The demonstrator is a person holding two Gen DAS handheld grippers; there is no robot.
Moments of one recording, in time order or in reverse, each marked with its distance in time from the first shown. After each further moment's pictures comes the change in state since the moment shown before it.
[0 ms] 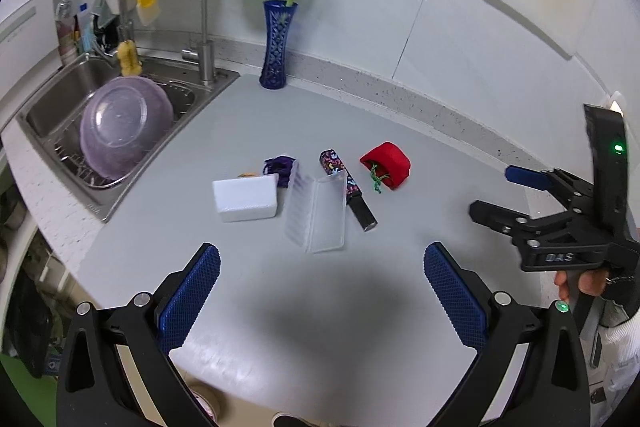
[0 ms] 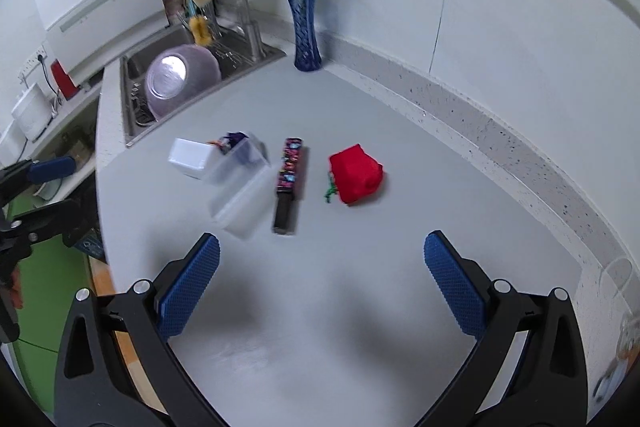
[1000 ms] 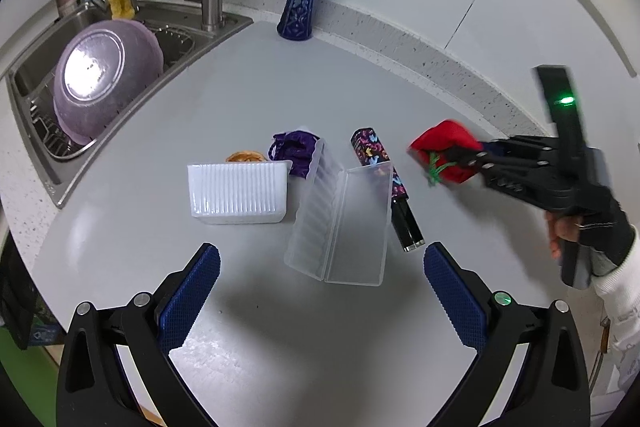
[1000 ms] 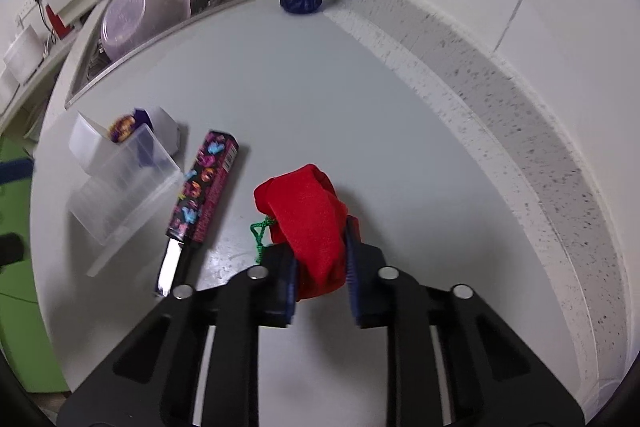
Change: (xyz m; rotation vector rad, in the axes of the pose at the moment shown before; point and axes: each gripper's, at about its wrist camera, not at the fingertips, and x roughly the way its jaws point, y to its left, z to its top) left arm 0.093 0.023 0.017 -0.110 0.128 0.023; right arm 0.142 -0.041 0.055 -0.152 0.170 0.044
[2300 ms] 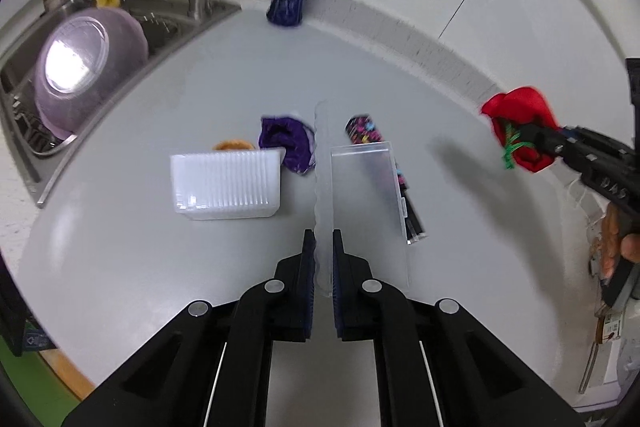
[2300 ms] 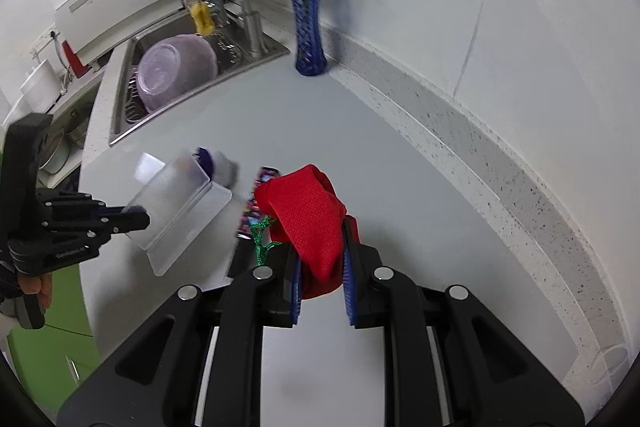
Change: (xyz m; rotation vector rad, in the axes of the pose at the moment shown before) left arm -0.002 0.004 -0.003 0.020 0.001 -0.047; right arm -0.090 0.017 -0.014 0.033 -0.151 0.023
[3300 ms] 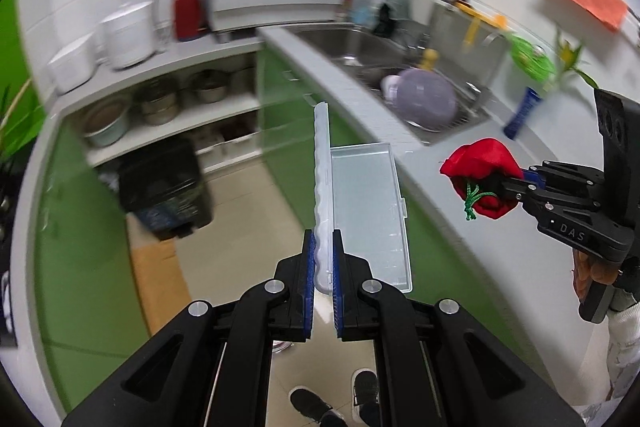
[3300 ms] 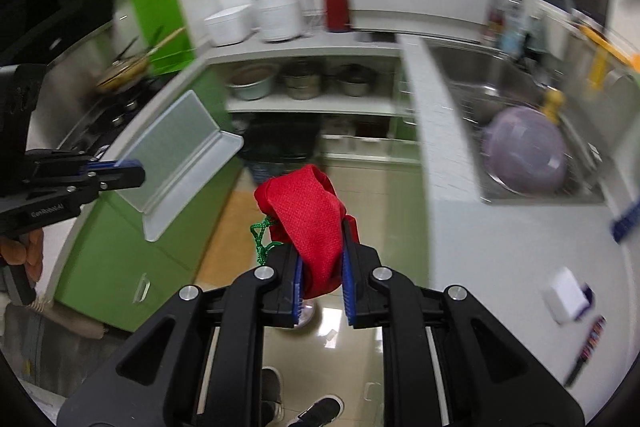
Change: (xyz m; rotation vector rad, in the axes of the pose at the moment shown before) left arm -0.347 0.188 -0.278 -0.495 -0.290 0.478; right arm -0.074 0.455 -0.030 -0.580 -0.049 0.545
